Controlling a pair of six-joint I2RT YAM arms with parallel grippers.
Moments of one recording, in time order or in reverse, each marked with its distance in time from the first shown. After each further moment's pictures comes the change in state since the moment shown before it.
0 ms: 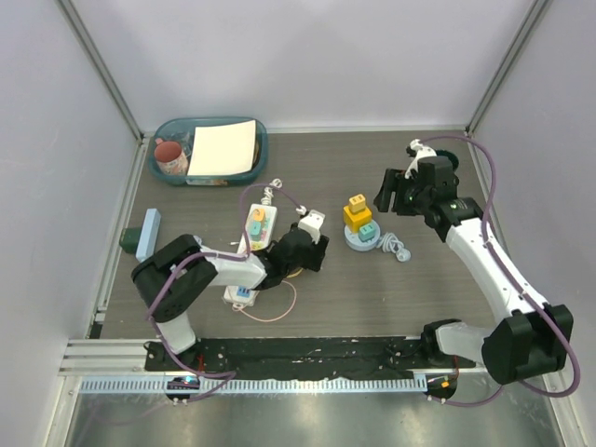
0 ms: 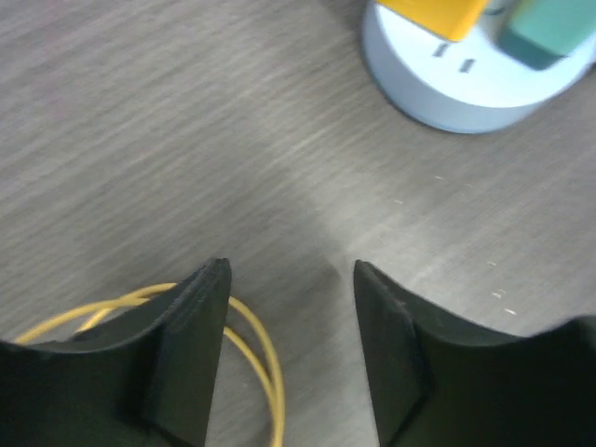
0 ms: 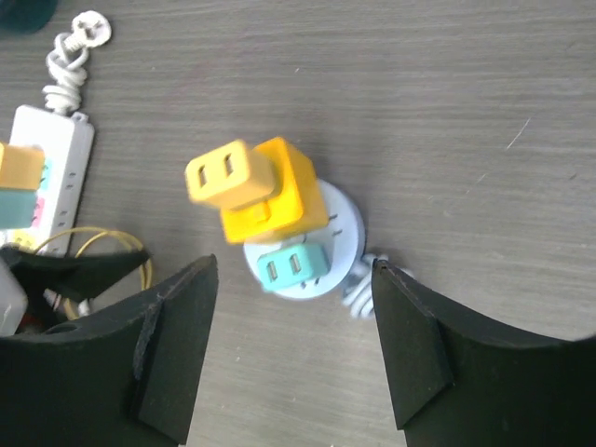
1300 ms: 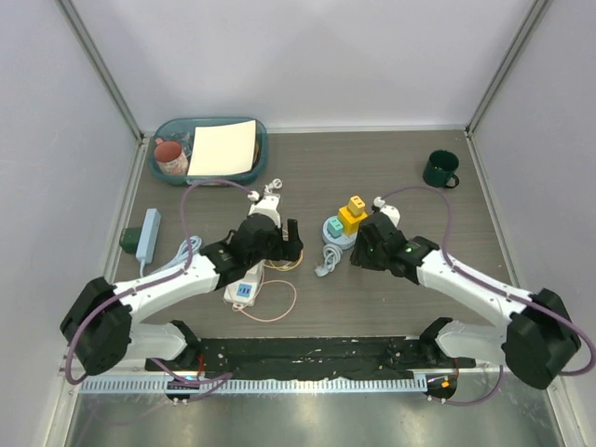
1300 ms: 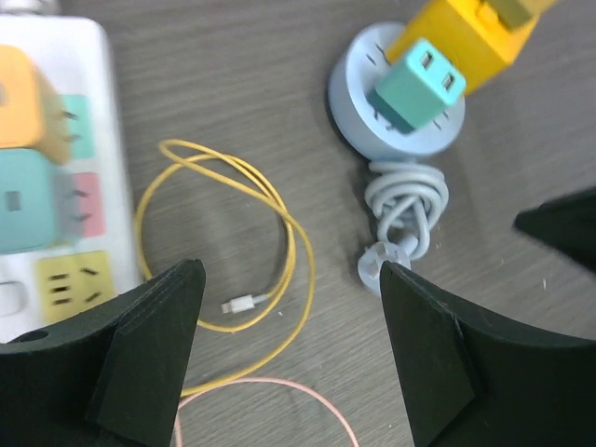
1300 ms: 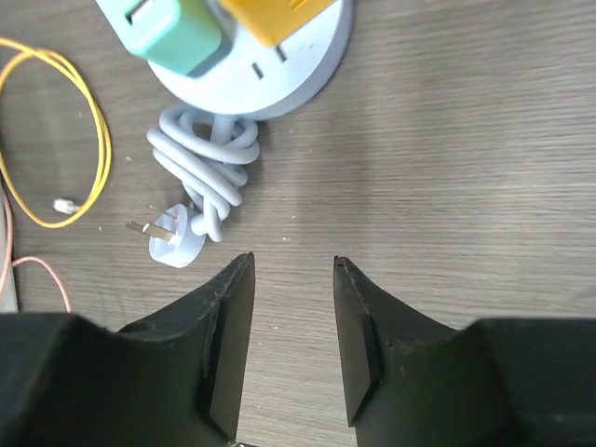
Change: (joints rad) left arm 0.126 -0.512 -0.027 -0.490 0.036 -0.244; right arm 0.470 0.027 -0.334 0.065 0.290 0.469
